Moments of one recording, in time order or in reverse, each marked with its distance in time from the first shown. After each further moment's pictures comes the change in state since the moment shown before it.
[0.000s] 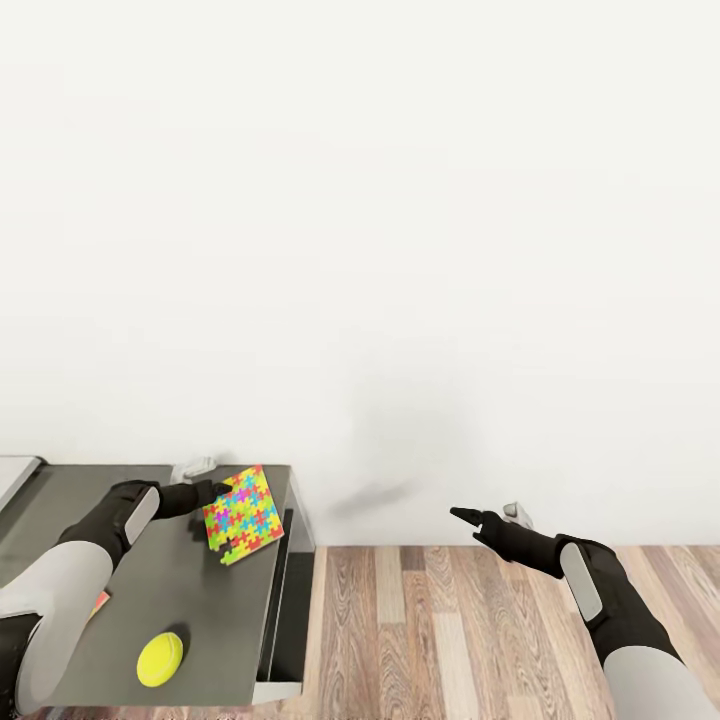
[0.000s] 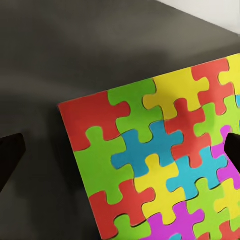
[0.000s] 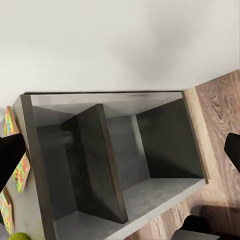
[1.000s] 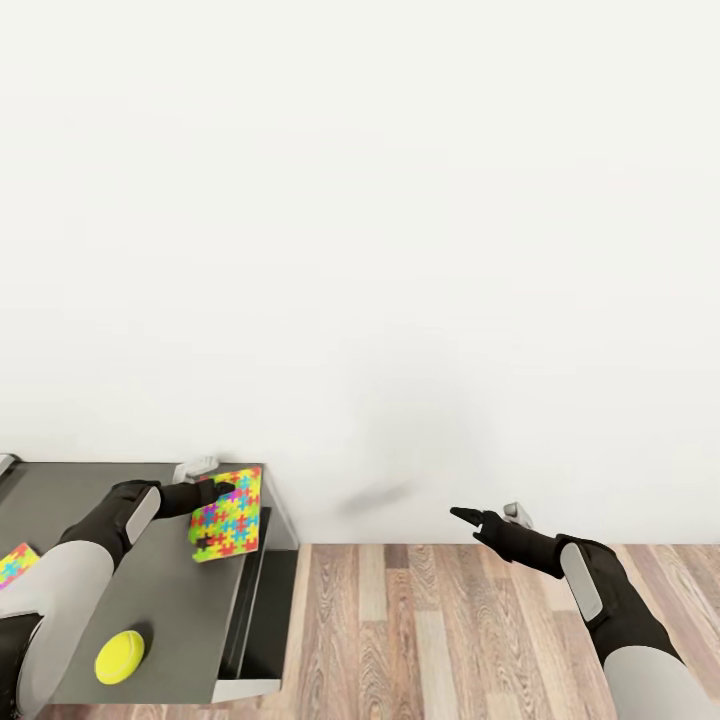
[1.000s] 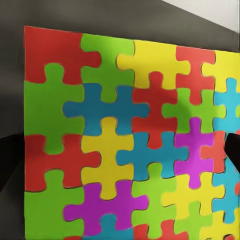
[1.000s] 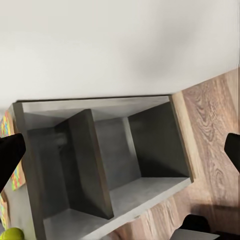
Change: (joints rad) left arm 0.000 -0.003 0.000 -0.002 0.000 0.000 -0.026; right arm 0.000 0.000 -0.002 0.000 0.000 -0.001 0.000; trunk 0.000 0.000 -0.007
